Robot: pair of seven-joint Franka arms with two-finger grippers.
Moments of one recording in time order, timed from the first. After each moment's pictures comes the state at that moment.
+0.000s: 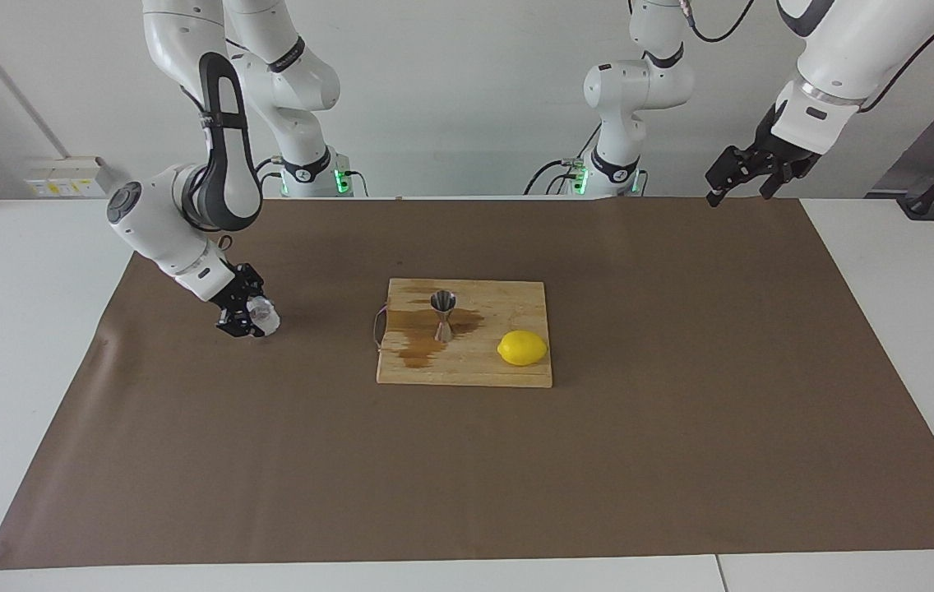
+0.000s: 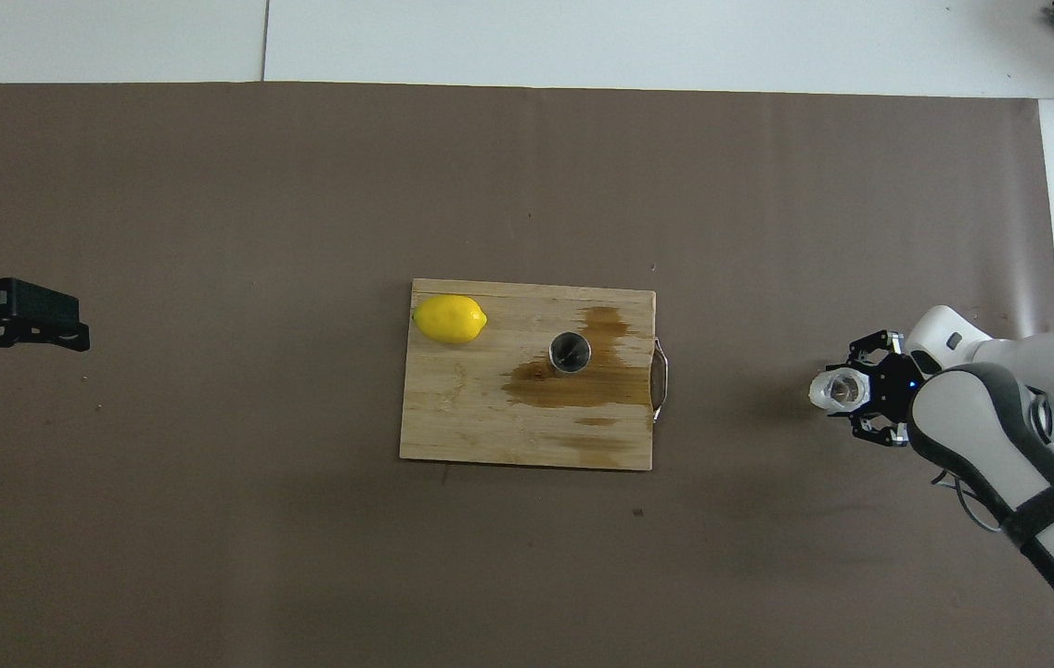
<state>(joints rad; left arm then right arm) 0.00 -0.08 -0.06 -1.62 -0.05 1.47 -0.19 -0.23 0.09 0.08 -2.36 0.45 2.37 -2.01</state>
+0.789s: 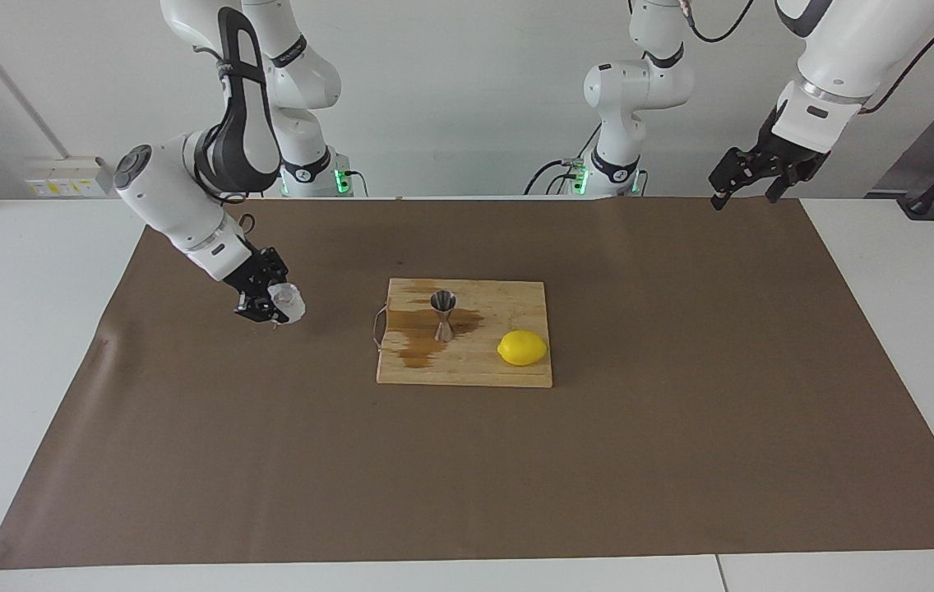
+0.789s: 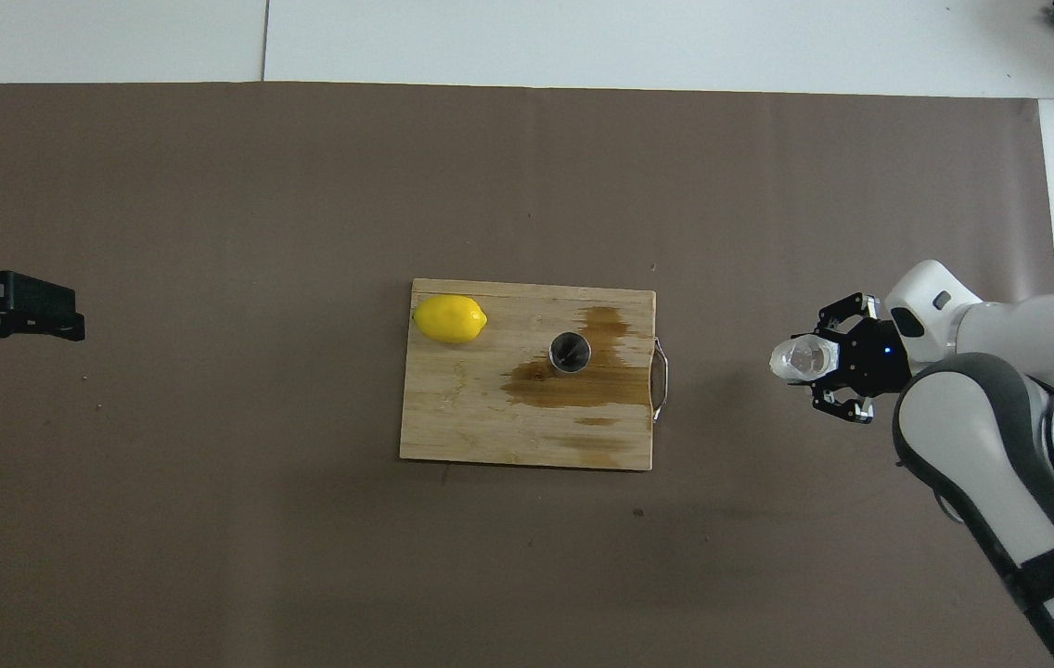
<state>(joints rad) 0.00 -0.08 -0.07 -1.62 -0.03 1.51 -0.16 -0.06 -0.05 0.10 -2.25 0.48 2.24 -1.68</state>
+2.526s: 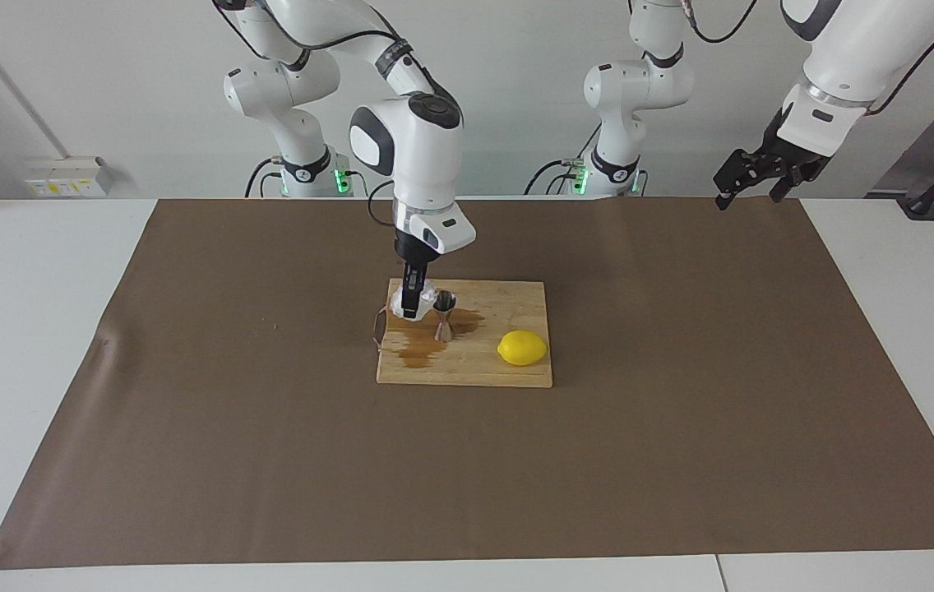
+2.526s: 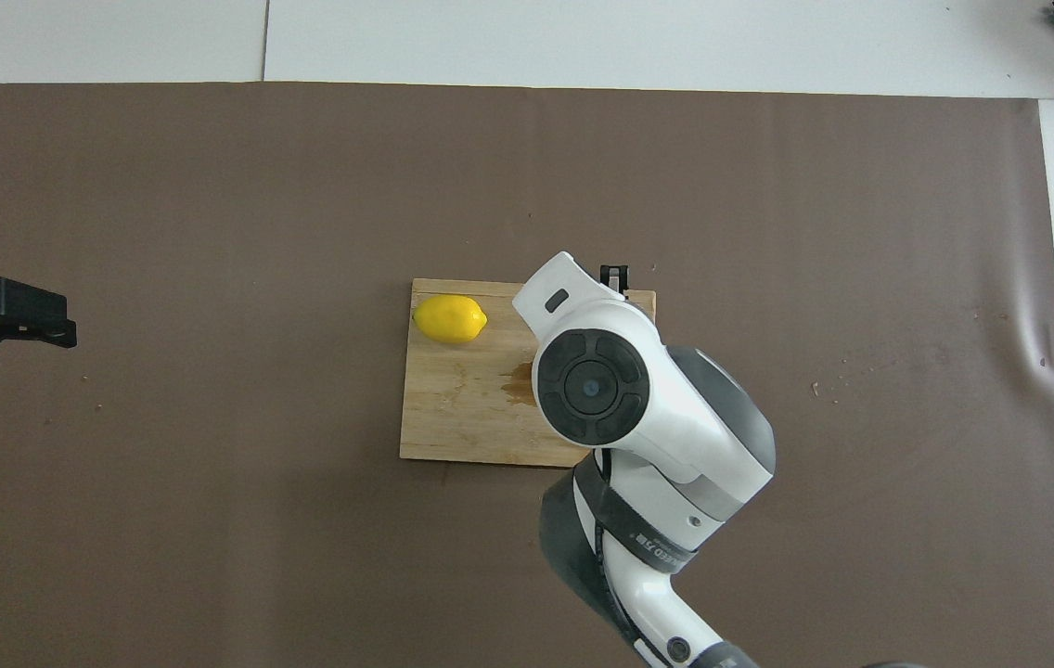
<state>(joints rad) 0.01 -0.08 -0.06 -1.63 -0.03 1.49 -0.15 0.49 0.20 0.10 -1.85 -0.43 2.13 -0.74</state>
